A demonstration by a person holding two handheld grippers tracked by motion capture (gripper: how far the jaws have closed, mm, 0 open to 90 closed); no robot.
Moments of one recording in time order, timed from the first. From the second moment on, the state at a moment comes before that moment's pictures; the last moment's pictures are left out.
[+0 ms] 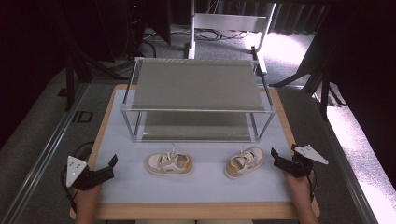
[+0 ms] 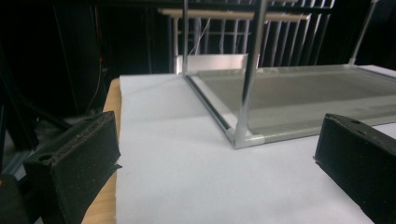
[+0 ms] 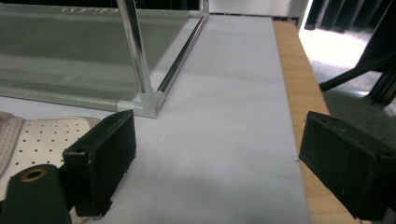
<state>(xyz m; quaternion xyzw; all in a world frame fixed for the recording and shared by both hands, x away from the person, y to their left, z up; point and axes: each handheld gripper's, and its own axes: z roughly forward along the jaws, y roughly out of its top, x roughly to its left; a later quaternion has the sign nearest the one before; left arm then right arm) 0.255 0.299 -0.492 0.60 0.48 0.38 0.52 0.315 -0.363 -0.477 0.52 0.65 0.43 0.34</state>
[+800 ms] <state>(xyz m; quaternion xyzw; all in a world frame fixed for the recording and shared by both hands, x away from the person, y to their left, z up) 0.273 0.295 -0.476 0.71 0.51 0.22 0.42 0.311 -0.360 -0.478 0.50 0.66 0.43 0.36</state>
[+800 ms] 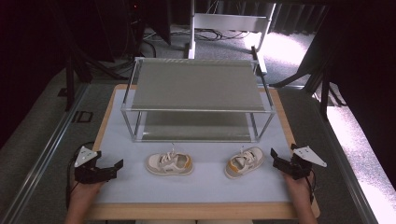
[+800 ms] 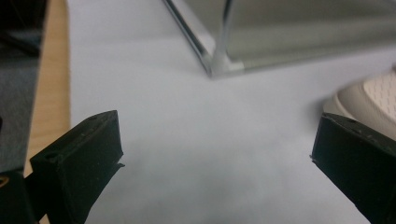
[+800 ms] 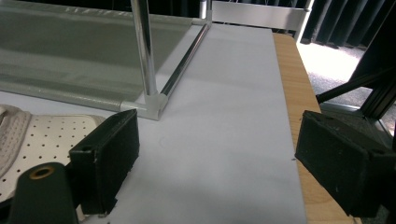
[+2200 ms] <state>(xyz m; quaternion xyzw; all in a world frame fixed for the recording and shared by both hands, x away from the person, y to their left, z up) 0.286 0.253 -0.403 0.90 0.41 0.02 0.16 0.313 -0.358 -0.478 0.49 0.67 0.42 0.35</state>
